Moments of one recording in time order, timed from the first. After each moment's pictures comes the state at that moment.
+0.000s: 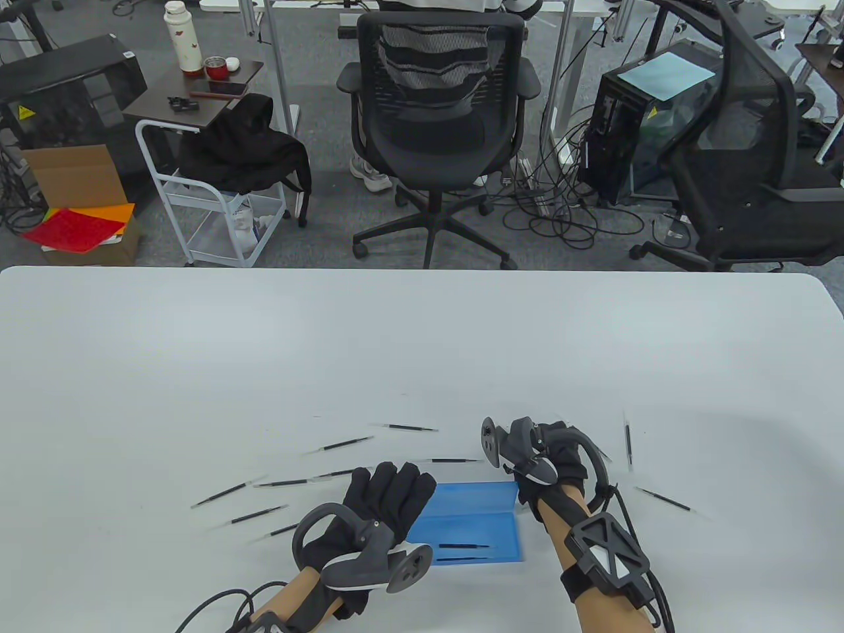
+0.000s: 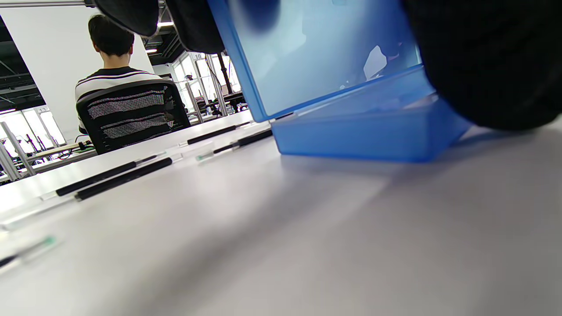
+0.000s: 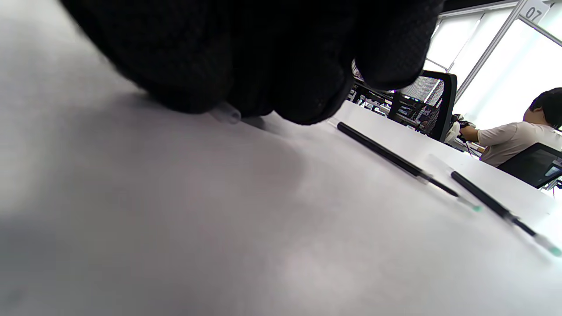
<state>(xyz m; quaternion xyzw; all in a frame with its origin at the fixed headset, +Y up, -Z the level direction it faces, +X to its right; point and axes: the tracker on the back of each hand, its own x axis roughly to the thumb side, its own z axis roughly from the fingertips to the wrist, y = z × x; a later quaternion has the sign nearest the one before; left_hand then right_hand) -0.080 -0.745 -0.265 0.01 -0.30 -0.15 0.94 0.130 -0.749 -0.394 0.00 -0.05 -0.98 0.18</state>
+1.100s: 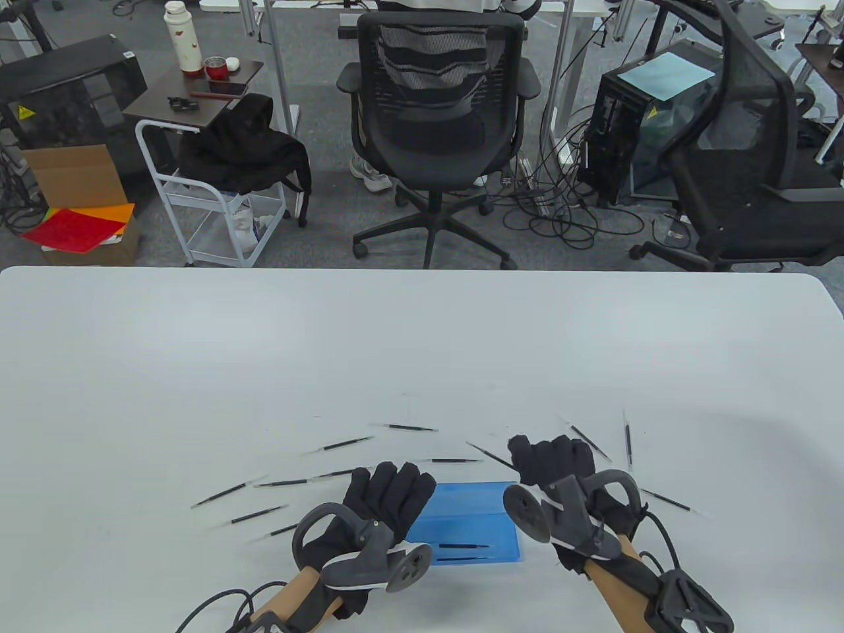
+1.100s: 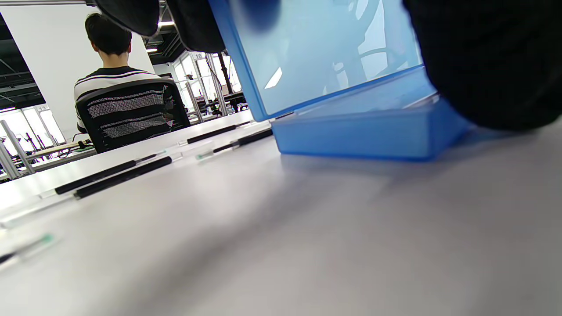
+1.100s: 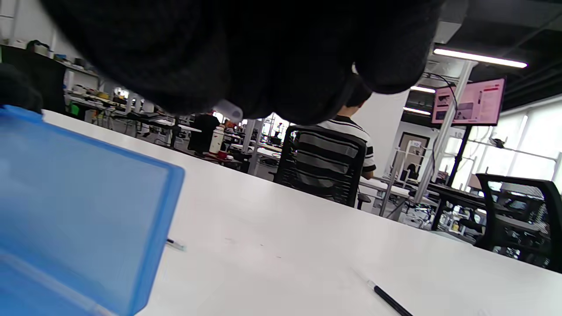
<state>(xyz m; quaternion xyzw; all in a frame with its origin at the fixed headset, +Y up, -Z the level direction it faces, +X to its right) -0.081 -0.745 -0.265 0.01 -0.30 -0.15 0.94 0.136 -0.666 -0.276 -0.19 0.14 -0.97 0.10</state>
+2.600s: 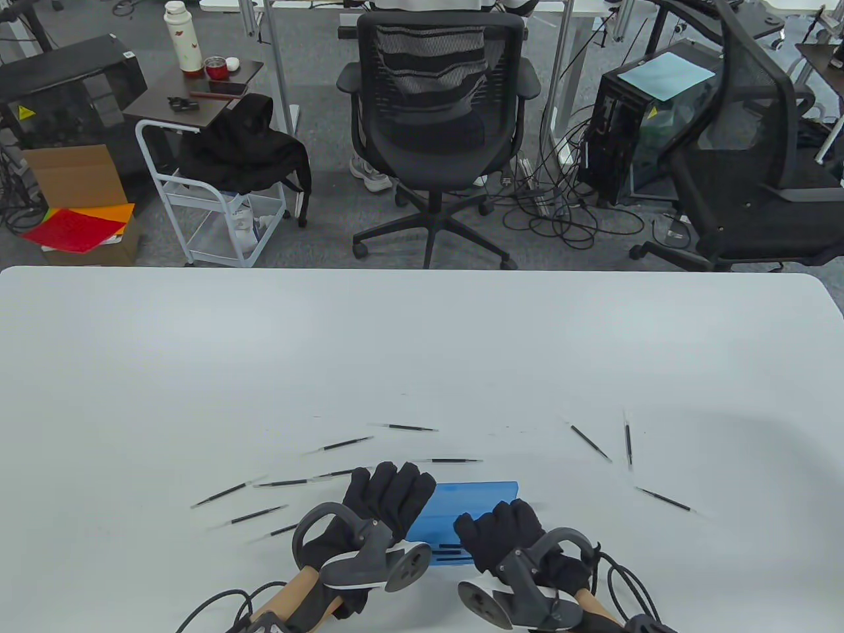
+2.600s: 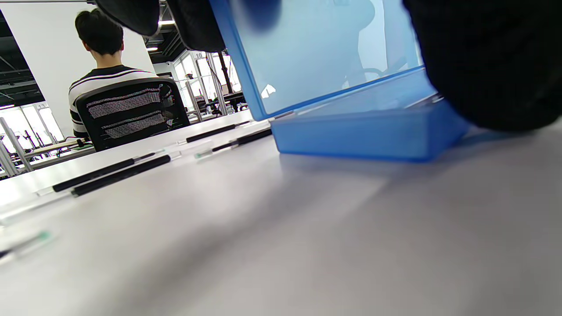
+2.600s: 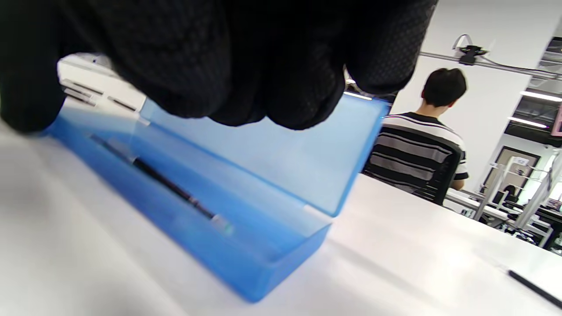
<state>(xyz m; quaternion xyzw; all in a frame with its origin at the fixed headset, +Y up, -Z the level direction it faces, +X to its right) -0.081 -0.746 -0.266 0.00 -0.31 -0.14 0.94 0.103 -0.710 -0.230 -0.30 0.12 -0.94 0.11</state>
